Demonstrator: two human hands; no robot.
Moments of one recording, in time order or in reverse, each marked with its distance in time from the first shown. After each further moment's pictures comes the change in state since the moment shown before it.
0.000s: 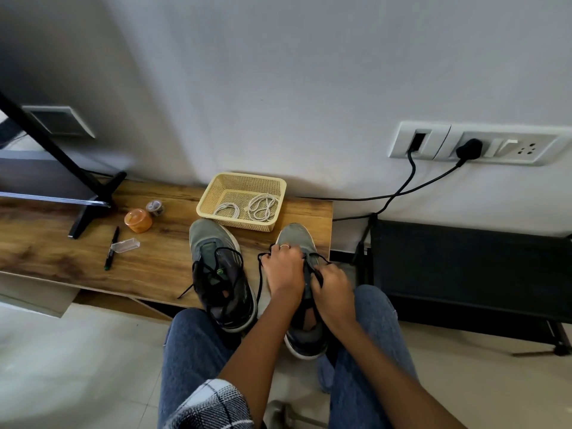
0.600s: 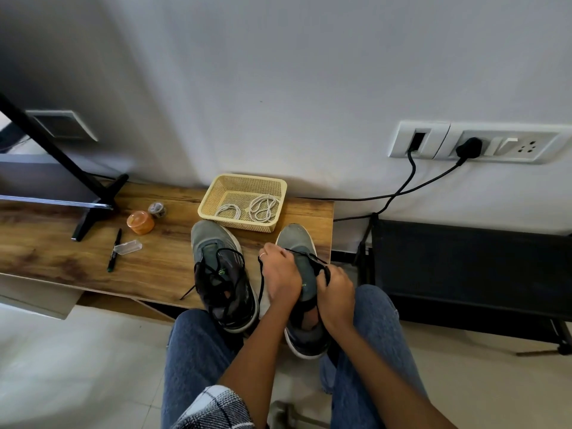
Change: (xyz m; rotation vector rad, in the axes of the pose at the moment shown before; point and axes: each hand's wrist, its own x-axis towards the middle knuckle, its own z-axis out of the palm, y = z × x) left_hand -0.003 -0.001 -0.005 -0.647 0.146 -0.418; right_hand -0.004 -0.005 0.005 0.171 0.136 0.201
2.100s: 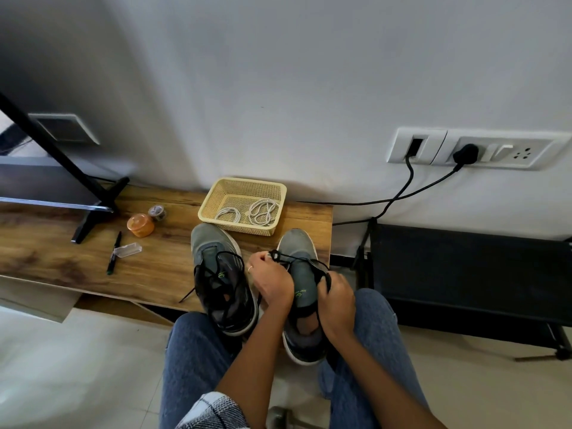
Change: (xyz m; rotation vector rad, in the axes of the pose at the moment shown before) left_hand 0.002 -0.005 -0.004 -0.283 0.186 -0.233; right_hand -0.003 0.010 0.003 -0.007 0.009 0.030
